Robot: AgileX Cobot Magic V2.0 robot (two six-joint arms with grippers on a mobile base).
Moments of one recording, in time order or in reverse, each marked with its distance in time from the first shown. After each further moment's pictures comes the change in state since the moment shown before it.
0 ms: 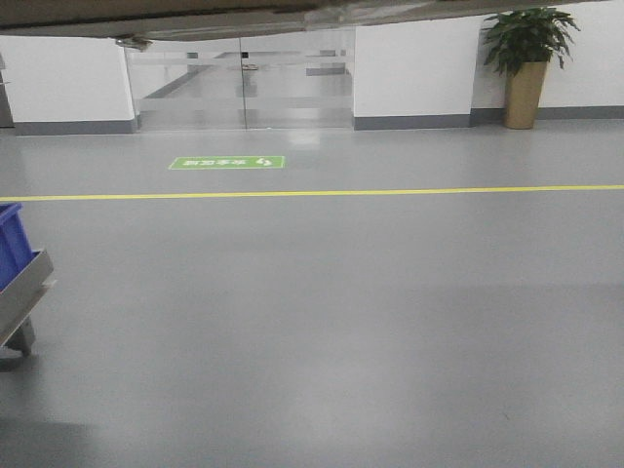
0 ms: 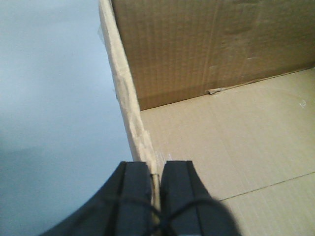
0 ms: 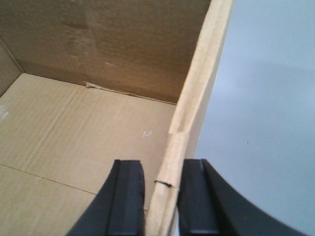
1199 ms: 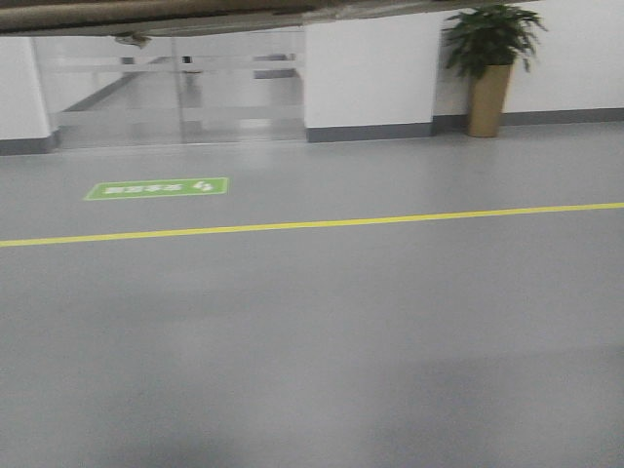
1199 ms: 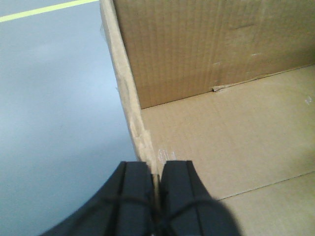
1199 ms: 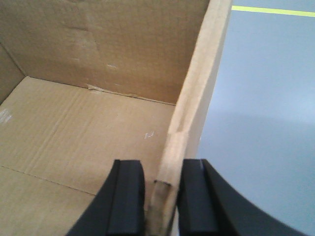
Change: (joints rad) left arm 0.000 0.000 0.000 0.022 0.000 0.000; right arm 0.000 0.000 0.000 0.002 -0.031 0.000
